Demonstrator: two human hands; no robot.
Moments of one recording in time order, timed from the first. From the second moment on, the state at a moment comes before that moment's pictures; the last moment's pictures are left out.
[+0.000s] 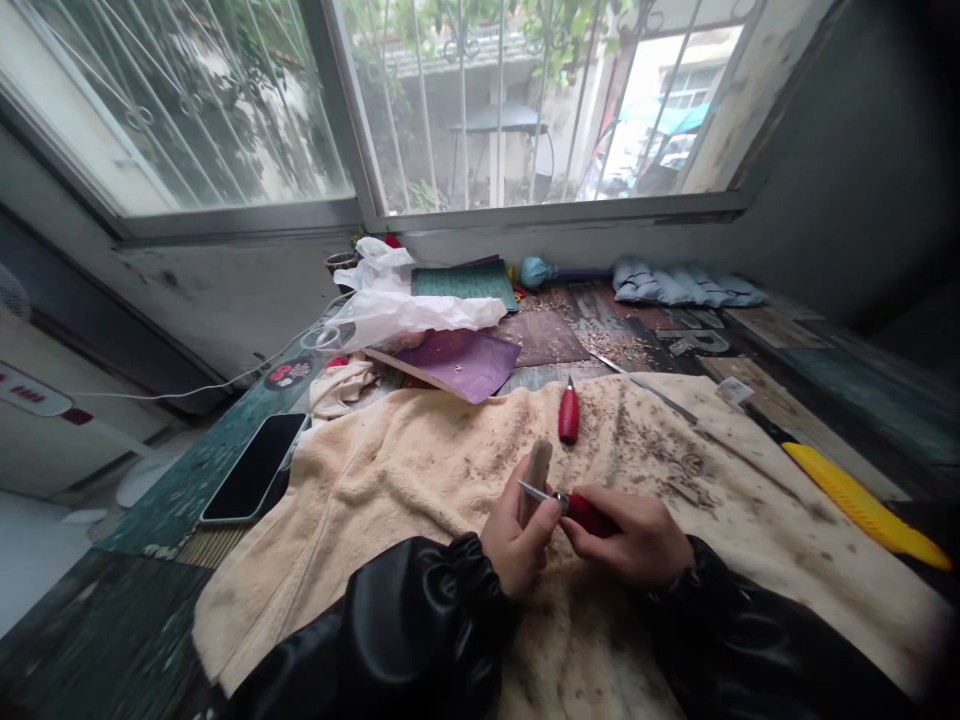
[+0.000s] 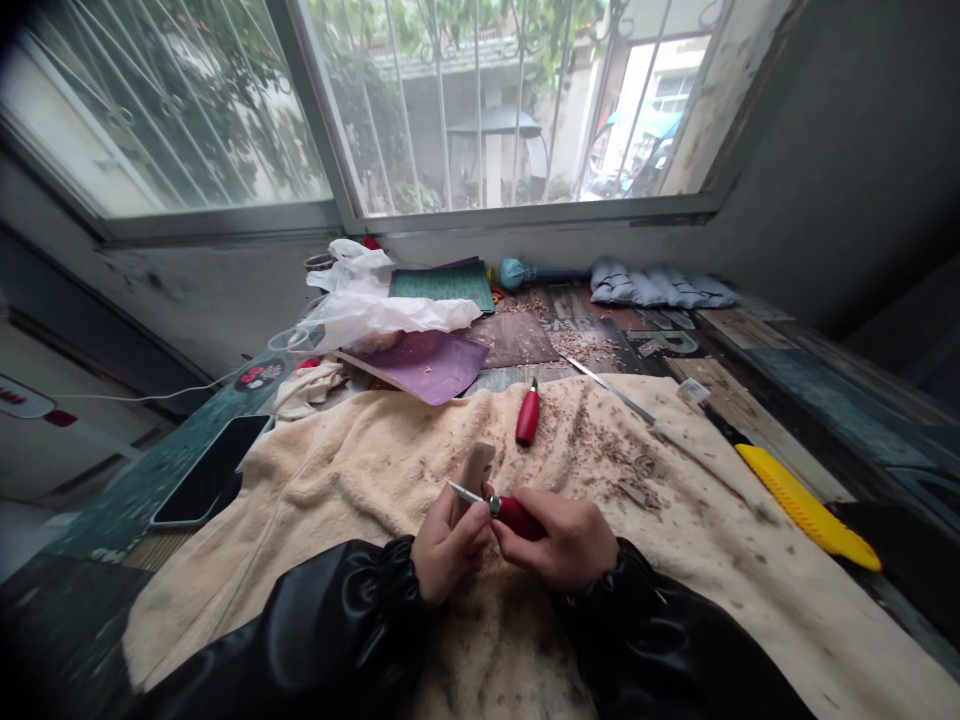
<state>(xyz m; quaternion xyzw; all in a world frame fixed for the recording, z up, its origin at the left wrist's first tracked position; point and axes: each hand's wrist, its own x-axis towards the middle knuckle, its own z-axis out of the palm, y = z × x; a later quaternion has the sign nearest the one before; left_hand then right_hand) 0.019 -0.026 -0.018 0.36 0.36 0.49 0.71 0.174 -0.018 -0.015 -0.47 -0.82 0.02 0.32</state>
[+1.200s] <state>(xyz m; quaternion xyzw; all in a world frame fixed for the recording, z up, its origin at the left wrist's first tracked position) 0.021 -0.026 -0.012 0.43 0.40 0.48 0.66 0.168 -0.025 -0.016 -0.52 -0.79 0.01 0.34</state>
